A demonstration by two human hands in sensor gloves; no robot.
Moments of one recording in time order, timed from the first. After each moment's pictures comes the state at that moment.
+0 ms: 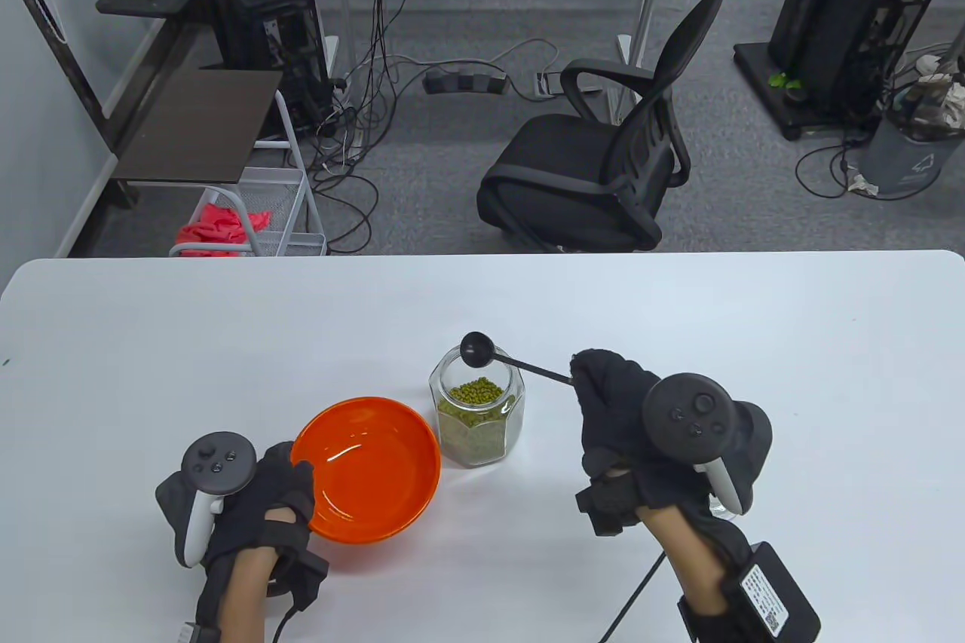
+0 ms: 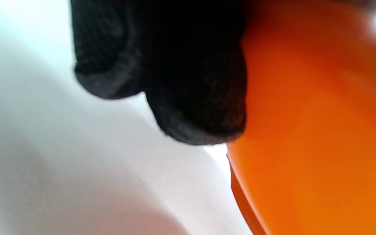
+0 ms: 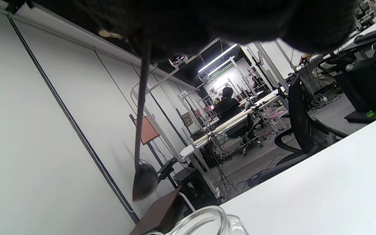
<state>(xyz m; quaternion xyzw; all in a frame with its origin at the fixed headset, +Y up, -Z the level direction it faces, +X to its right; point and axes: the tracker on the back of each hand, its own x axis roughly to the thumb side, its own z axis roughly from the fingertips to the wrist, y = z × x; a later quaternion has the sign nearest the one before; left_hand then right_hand) -0.293 -0.716 -0.304 -0.07 0.15 0.37 0.91 0.140 -0.546 -0.300 0.05 -0.17 0.93 0.32</state>
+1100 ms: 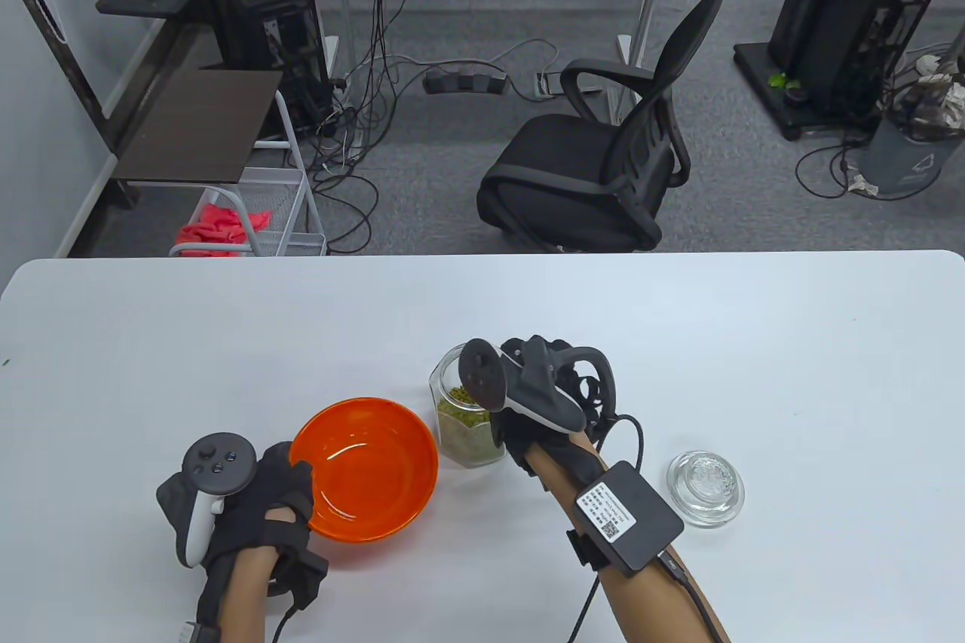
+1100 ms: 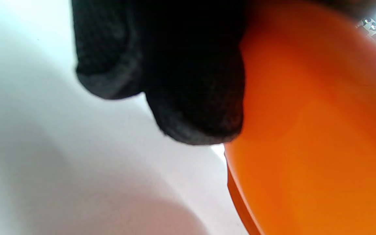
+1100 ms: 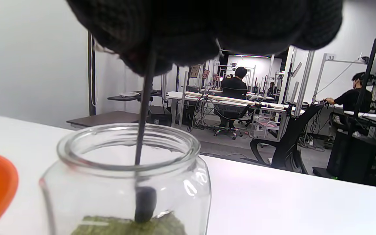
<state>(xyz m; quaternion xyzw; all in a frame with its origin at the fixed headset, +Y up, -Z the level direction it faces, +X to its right) -0.293 -0.717 -0.304 -0.07 0.15 0.37 0.91 0.014 -0.588 -0.371 0.12 -0.09 0.99 -0.02</state>
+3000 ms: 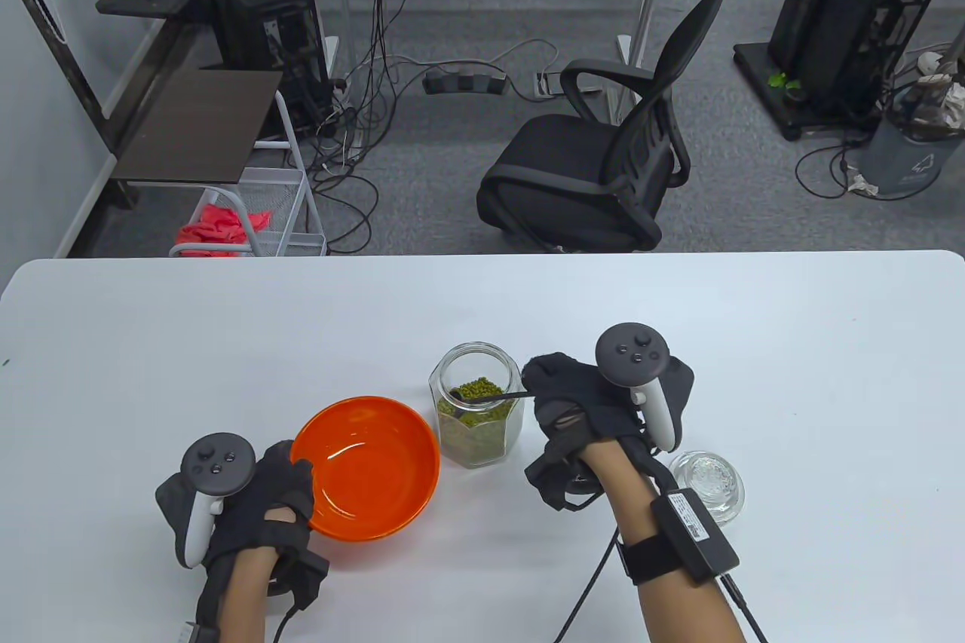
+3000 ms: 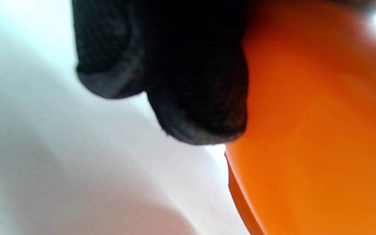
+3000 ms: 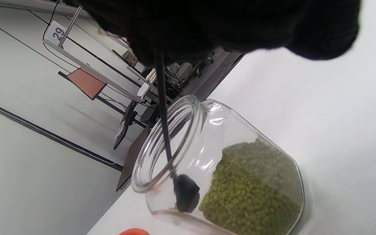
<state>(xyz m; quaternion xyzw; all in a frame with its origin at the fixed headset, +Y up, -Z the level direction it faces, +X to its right) -0.292 -0.717 -0.304 -0.07 0.15 0.38 0.91 0.121 -0.630 -0.373 -0.05 0.06 0.88 0.46</state>
